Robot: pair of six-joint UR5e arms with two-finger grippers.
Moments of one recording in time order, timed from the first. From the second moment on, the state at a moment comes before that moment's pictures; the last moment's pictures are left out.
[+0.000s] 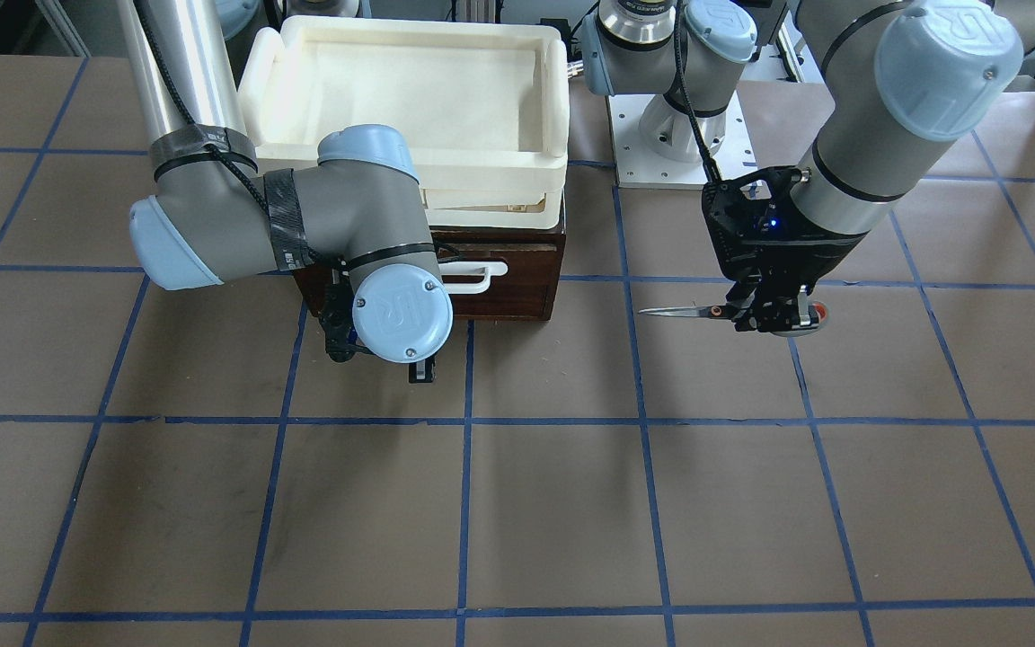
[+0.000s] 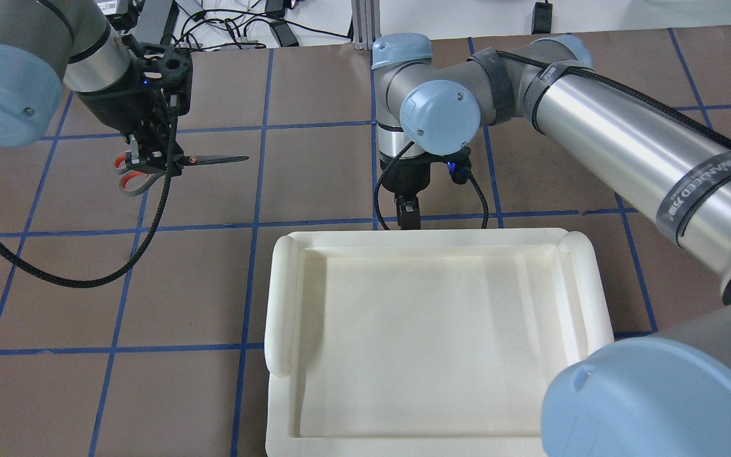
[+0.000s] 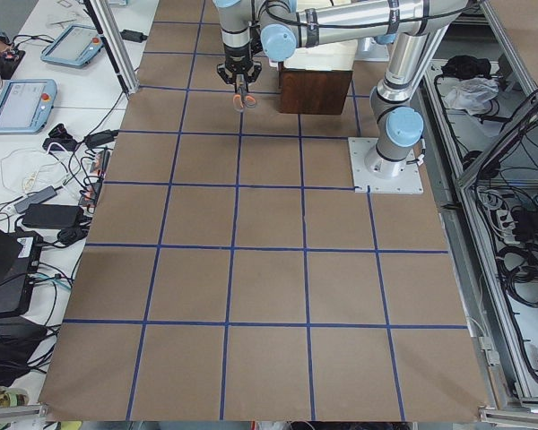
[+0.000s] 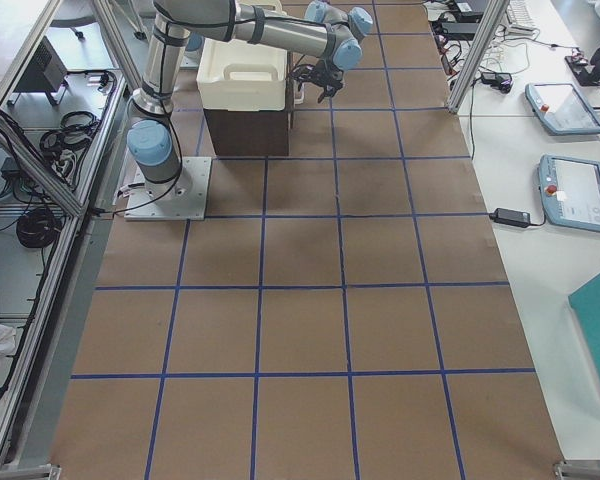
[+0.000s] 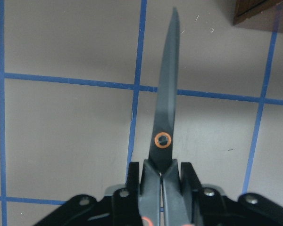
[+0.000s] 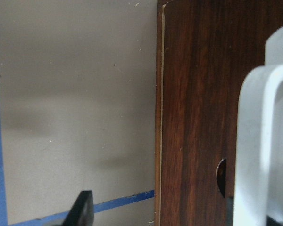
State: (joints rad) left arm -1.48 -1.67 -1.61 -1.46 1.55 1.55; right arm 1.87 -1.06 1.46 -1.49 -1.46 1.82
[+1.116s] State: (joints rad) left arm -1.48 -1.67 -1.61 -1.46 1.55 1.55; right arm 1.86 -1.06 1.42 -1.59 -1.50 1.70
